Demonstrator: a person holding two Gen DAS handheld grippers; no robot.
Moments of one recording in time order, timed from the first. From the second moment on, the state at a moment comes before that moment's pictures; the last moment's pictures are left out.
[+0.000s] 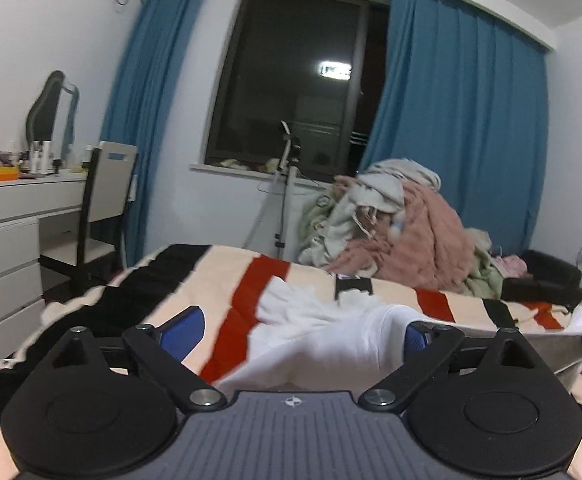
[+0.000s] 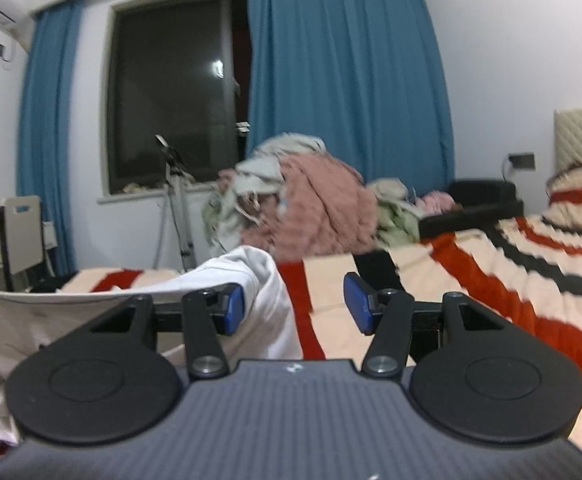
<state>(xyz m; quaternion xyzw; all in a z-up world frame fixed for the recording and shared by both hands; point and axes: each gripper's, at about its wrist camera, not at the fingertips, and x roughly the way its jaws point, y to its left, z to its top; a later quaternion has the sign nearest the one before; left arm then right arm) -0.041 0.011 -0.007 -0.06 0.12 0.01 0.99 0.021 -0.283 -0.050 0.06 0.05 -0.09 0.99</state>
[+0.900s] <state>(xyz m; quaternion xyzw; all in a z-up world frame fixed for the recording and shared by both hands) -0.136 0.078 0.064 -0.21 0.02 0.08 0.97 -0.064 -0.251 0.048 0.05 0.01 -0.12 0.99</state>
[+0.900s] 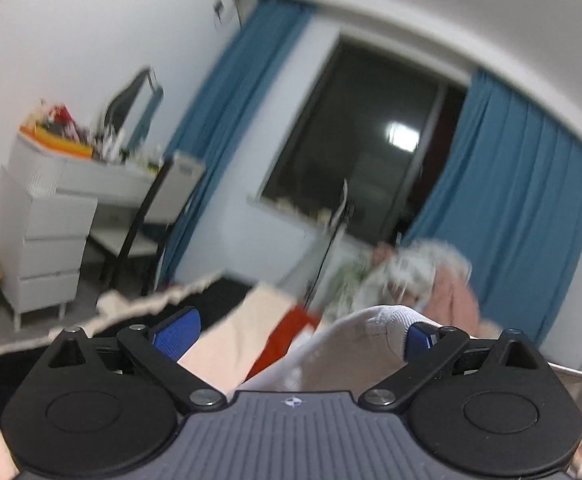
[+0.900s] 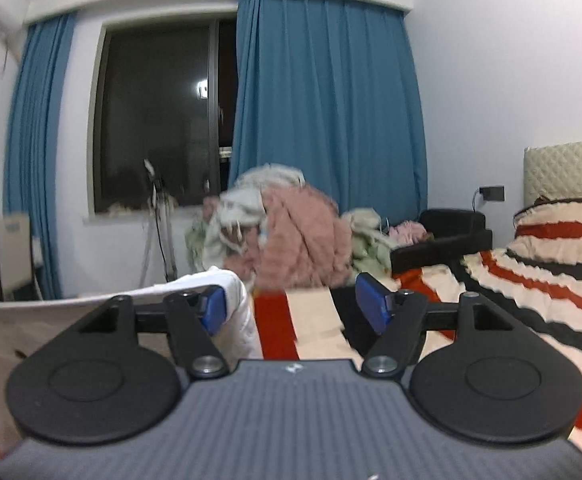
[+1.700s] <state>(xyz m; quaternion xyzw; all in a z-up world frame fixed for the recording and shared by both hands) -0.105 0.041 0.437 -0.12 -0.18 0.03 0.98 -0.065 -0.282 0.418 0.04 -0.13 -0.06 0.99</state>
